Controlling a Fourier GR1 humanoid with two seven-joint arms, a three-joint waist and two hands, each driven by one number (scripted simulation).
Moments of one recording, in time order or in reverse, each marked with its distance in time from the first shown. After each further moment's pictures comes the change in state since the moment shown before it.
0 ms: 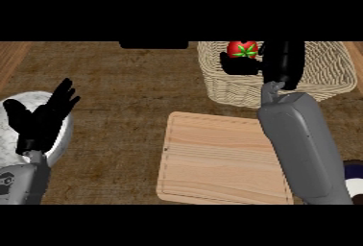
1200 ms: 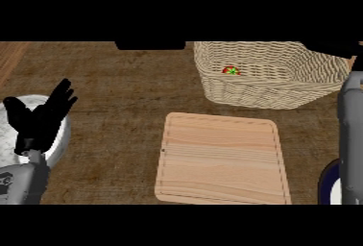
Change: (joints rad) left arm -0.004 -0.005 0.015 0.000 -0.014 0.005 0.032; right arm 0.042 -0.120 -0.416 0.017 -0.435 -0.093 -0.245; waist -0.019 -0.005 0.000
